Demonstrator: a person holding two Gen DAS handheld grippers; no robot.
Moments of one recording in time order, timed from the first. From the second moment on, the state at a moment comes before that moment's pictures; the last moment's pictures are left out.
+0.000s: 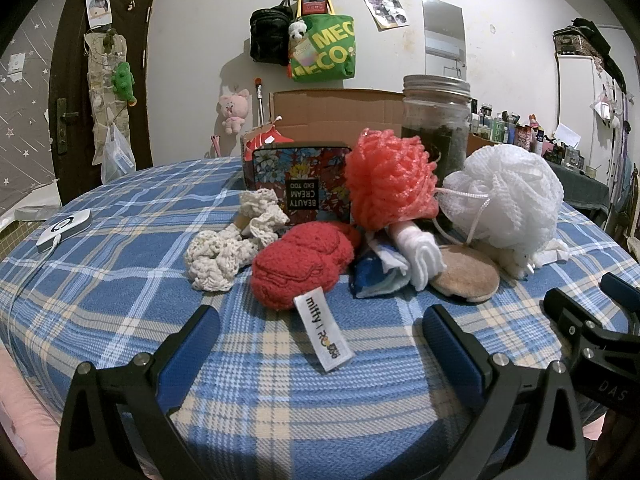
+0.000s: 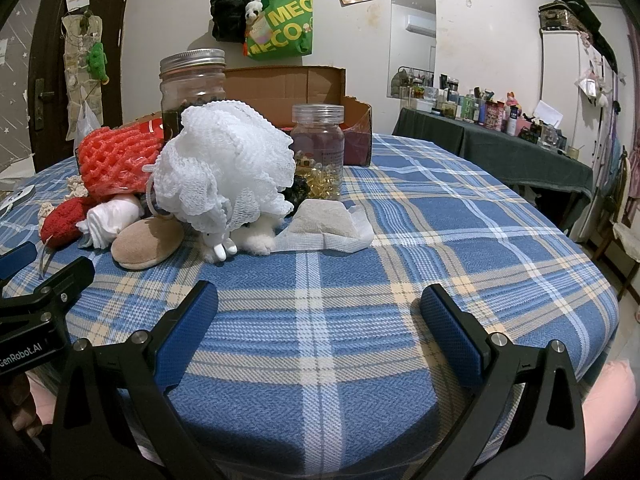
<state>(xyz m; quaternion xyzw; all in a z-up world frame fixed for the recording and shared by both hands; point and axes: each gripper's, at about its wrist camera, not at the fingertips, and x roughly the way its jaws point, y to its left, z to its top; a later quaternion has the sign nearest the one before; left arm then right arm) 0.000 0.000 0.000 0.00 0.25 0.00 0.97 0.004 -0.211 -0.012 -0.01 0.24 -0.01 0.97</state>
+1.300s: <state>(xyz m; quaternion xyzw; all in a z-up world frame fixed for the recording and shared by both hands) 0.005 0.001 0.003 0.00 0.26 -0.02 0.97 0.004 -0.212 -0.011 -0.01 0.25 0.00 0.97</state>
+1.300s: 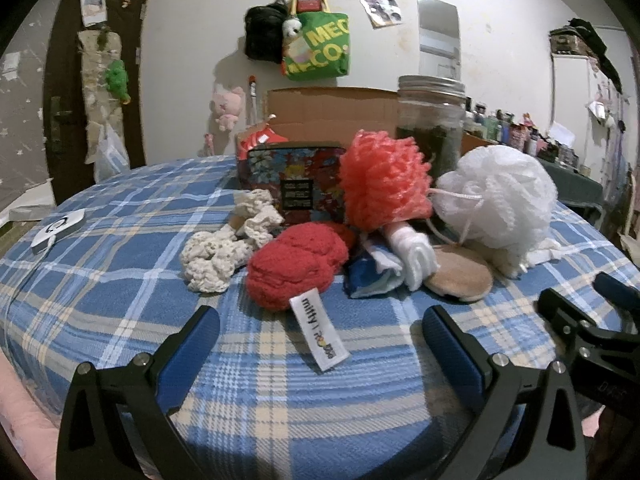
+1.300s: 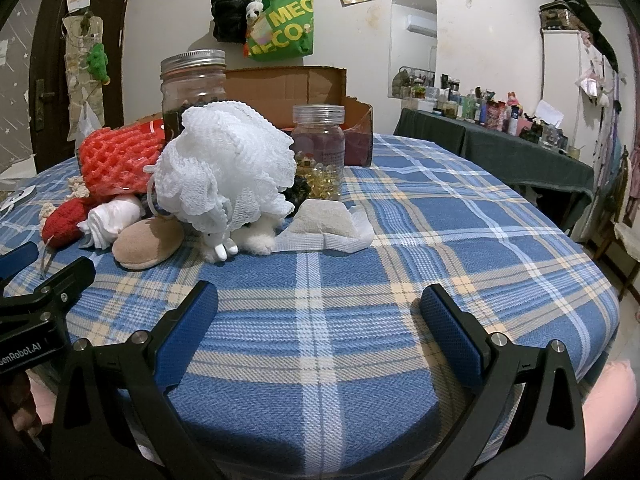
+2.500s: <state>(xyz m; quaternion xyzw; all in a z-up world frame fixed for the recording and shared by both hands) 0.074 -0.010 0.068 0.03 0.29 -0.15 0.95 0.104 -0.207 0.049 0.00 0.30 0.23 0.93</state>
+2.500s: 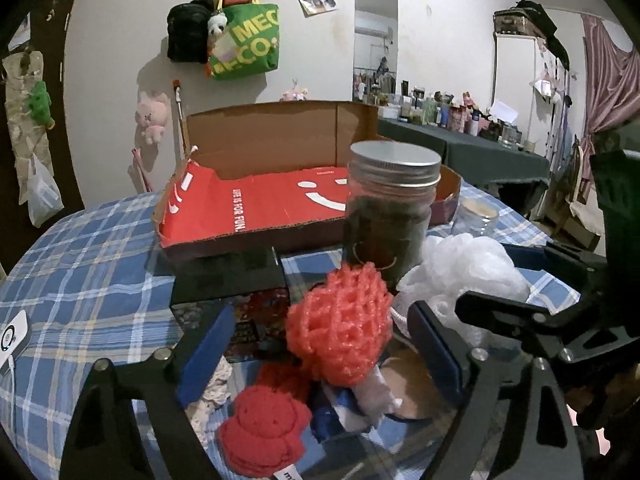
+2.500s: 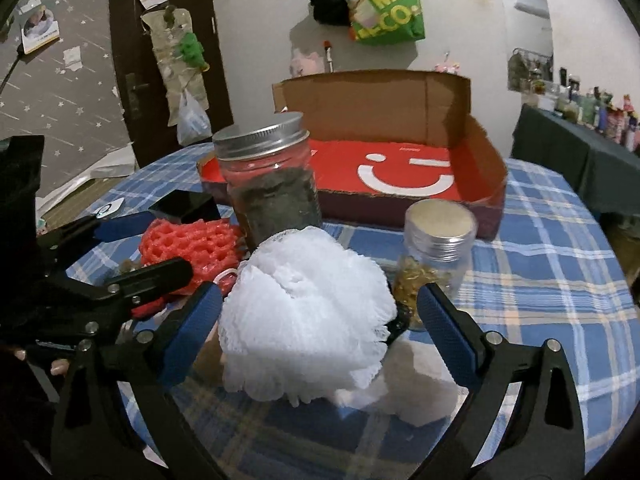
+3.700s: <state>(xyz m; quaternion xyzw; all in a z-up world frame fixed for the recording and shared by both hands) 0.044 0.005 0.112 0.03 0.24 -0.16 0.96 0.058 -0.236 0.096 0.05 0.23 0.22 0.95</state>
